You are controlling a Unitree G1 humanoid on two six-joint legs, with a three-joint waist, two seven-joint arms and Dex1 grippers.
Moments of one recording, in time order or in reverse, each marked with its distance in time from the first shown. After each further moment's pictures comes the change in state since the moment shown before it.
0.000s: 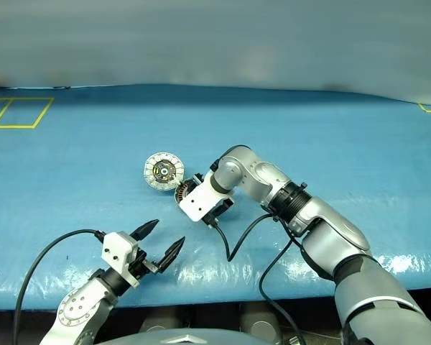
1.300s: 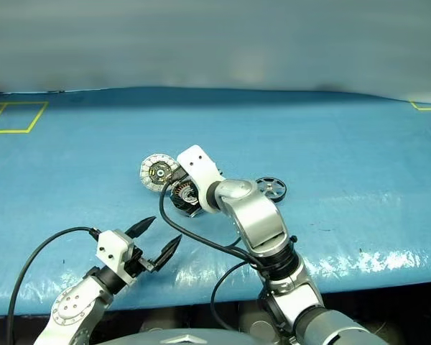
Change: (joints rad) left arm -0.017 0.007 0.030 -0.014 0.002 0.008 -0.022; right arm 0.356 0.224 -0.363 -0.838 0.414 1.467 -0.589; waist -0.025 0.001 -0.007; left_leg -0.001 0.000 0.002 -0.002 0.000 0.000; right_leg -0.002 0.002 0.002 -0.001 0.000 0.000
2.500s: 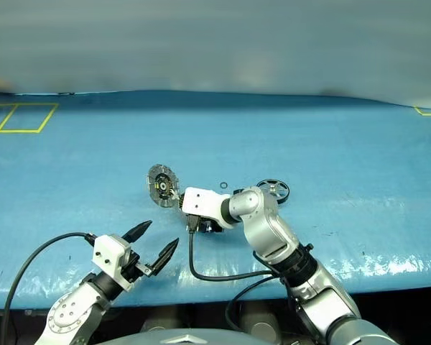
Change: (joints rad) left arm 0.056 -0.001 0.006 -0.037 -0.003 0.012 0.022; right arm 0.183 -0.092 0.101 0.122 -0.381 -0.396 0.479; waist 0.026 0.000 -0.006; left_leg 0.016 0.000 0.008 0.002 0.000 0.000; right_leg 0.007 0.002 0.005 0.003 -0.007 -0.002
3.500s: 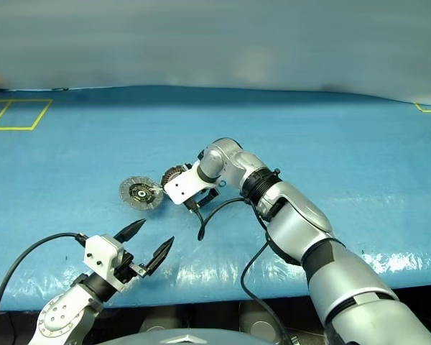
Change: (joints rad) left arm 0.042 0.005 0.032 -0.066 0.001 0.003 0.014; right arm -0.723 0.121 0.221 1.237 -0.074 -1.168 -0.007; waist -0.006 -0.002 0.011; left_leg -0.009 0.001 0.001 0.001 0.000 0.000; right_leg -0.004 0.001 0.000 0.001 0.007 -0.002
